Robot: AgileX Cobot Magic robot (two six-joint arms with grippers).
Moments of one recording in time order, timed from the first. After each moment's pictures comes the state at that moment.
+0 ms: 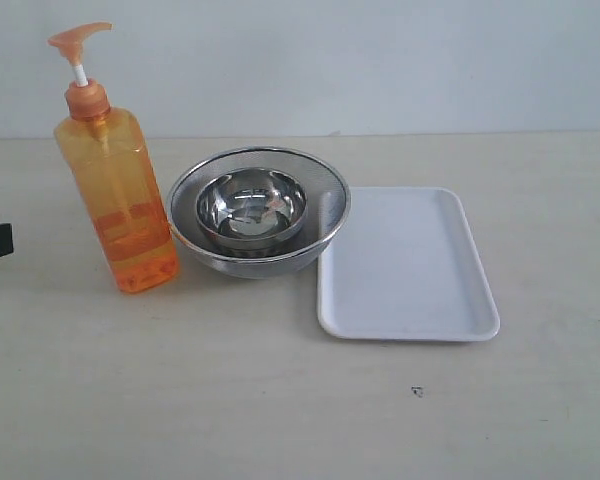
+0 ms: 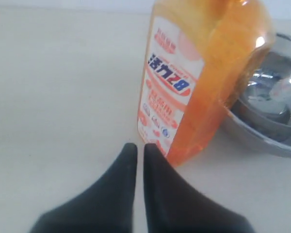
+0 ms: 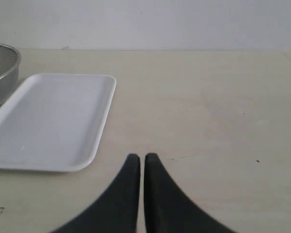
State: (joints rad) left arm -0.16 1.04 -0.42 -1.18 -0.05 1.06; right arm 0.11 0.01 0.00 -0.14 0.34 0.16
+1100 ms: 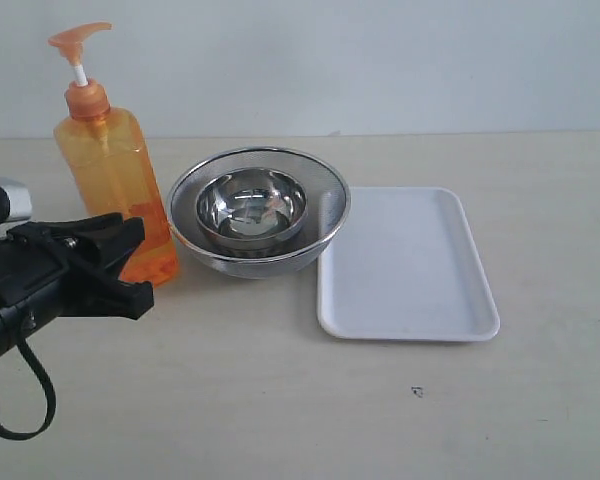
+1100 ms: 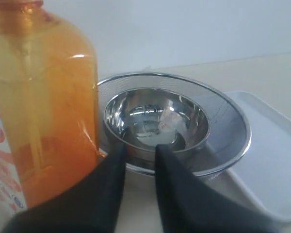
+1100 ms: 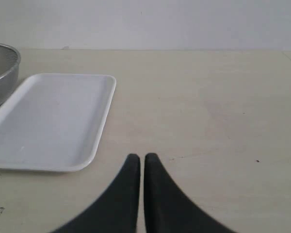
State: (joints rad) left arm -0.46 1.52 -0.27 -0.07 -0.93 -0.03; right arm 0.11 0.01 0.00 -0.14 0.34 0.16
